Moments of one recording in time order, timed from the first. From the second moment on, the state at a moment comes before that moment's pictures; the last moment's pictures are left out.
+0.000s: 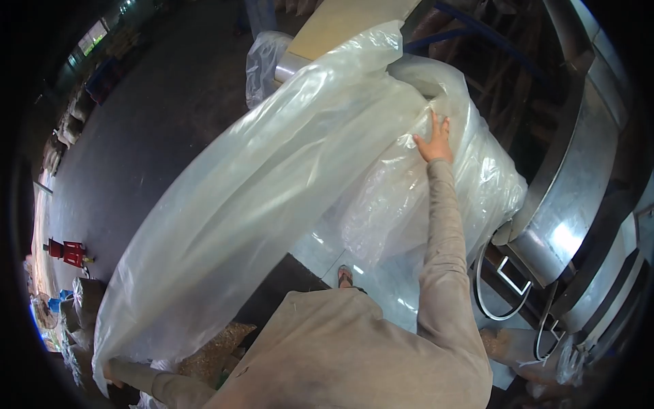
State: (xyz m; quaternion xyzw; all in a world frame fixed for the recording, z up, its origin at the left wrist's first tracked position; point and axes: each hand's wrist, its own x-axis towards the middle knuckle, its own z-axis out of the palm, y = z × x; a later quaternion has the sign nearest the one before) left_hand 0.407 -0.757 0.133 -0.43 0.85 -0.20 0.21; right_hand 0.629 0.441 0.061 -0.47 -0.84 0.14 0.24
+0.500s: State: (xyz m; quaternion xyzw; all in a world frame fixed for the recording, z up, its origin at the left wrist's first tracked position) left_hand 0.400 -0.344 0.029 -0.20 0.68 0.66 -0.25; right_hand 0.399 0.060 -0.126 -0.07 -0.96 0.21 -0.17
